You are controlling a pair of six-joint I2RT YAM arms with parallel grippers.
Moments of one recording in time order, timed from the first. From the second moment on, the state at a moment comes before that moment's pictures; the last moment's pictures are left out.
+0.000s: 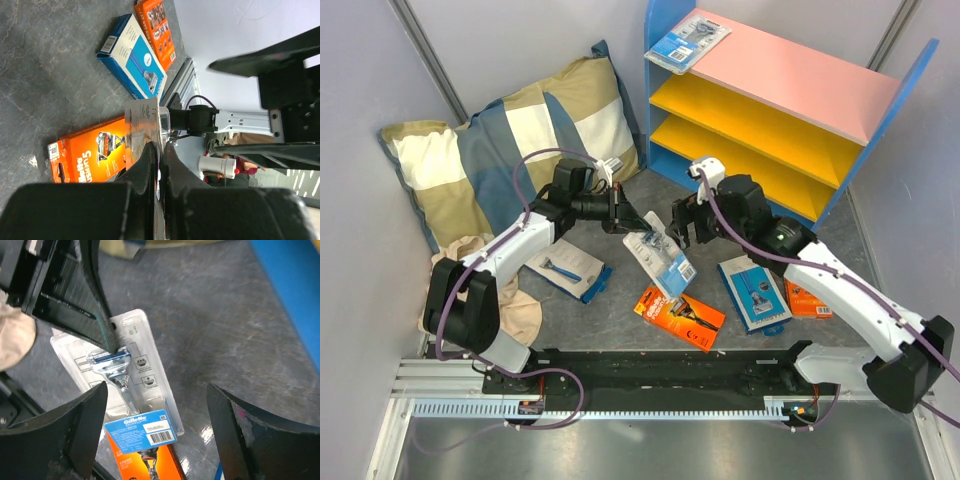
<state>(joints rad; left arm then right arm) -0.39 1.54 1.09 -0.14 0.93 -0.70 0.69 1.24 1.17 -0.46 -0.08 0.14</state>
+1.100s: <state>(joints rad) -0.25 1.44 0.81 1.06 0.92 -1.45 0.46 0.94 0.51 0.45 -0.49 1.00</state>
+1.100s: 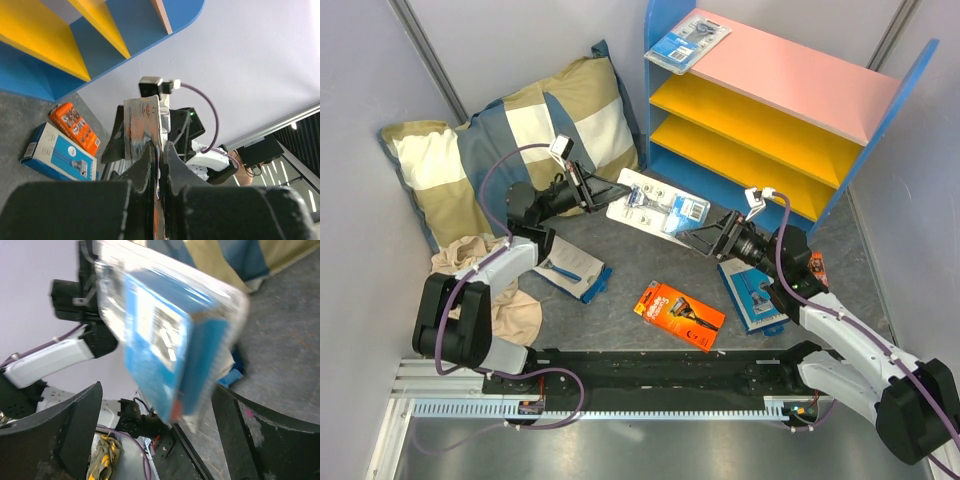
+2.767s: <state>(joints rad) -0.27 1.14 0.85 0.18 1.13 -0.79 0.32 1.09 0.82 0.18 -1.05 0.68</state>
